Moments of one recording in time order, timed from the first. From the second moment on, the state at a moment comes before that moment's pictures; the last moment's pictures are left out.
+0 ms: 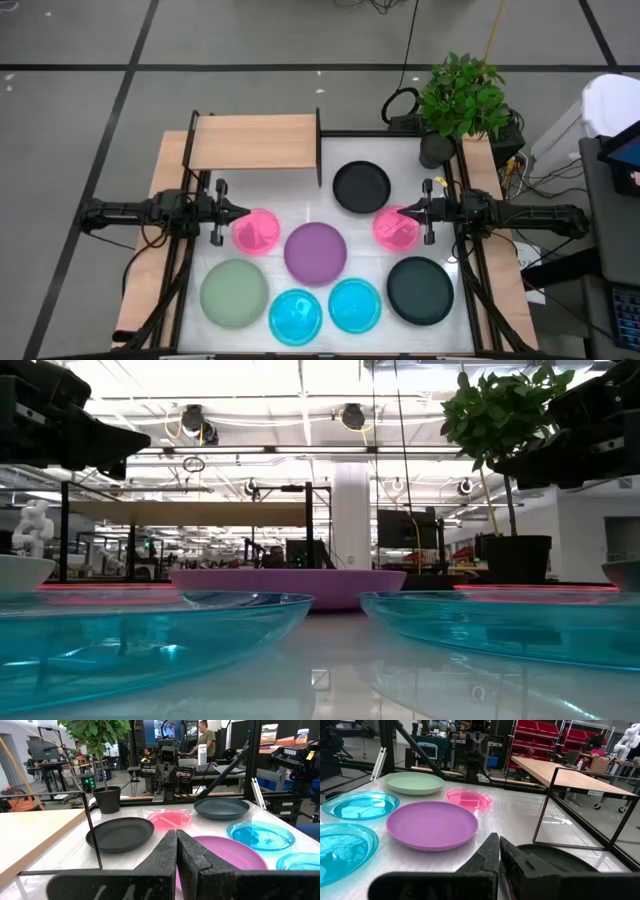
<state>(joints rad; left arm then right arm) -0.02 0.01 0.01 0.03 -0.01 0.07 -0.06 0.11 0.02 0.01 -0.03 -0.14</state>
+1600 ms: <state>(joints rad) -0.02 0.01 0.01 0.03 -0.01 0.07 -0.06 0.11 0.01 0.01 -0.03 -0.14</state>
